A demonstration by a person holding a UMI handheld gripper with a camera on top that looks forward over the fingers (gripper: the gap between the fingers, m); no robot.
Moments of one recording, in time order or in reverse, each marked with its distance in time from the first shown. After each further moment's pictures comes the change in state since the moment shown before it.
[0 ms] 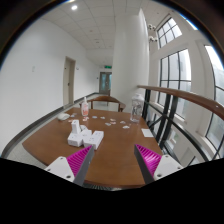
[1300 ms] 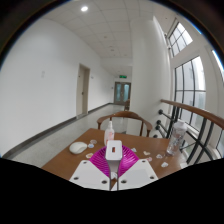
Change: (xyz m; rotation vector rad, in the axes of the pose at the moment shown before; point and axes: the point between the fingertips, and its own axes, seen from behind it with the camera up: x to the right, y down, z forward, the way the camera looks) arm -0.163 -0.141 0.189 0.109 -0.146 -0.039
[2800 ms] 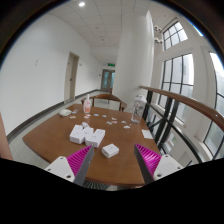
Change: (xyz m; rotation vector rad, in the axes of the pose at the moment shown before) arm 0.116 0.118 -0.228 -0.140 0.147 -0.033
